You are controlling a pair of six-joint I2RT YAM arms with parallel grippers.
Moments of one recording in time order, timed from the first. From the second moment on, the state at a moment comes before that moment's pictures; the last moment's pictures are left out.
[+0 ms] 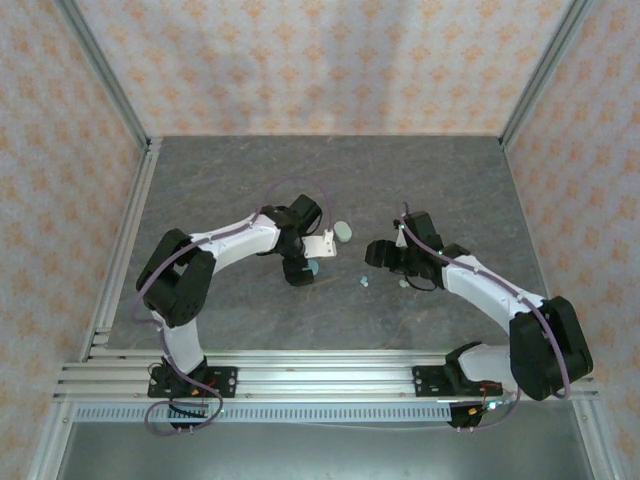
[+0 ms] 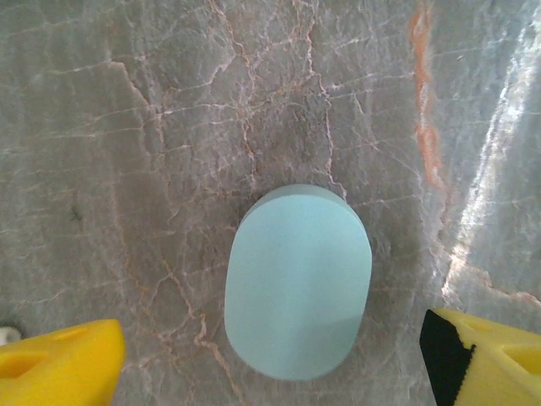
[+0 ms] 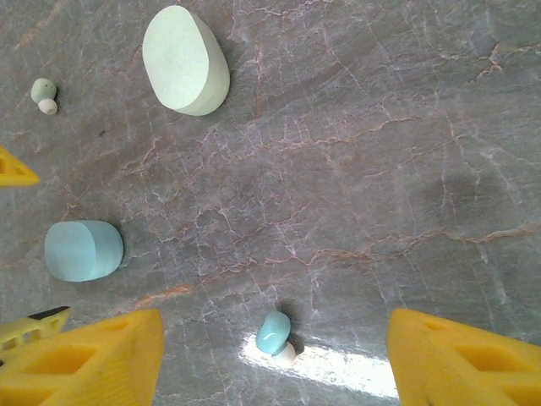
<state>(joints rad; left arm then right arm) -0.60 1.84 1.25 -0.75 0.07 0.72 0.41 1.28 0.70 -0.34 -0.23 0.59</state>
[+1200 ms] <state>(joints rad) -0.60 1.61 1.29 -0.76 0.39 0.60 0.52 1.08 0.53 -0.04 -0.51 0.96</state>
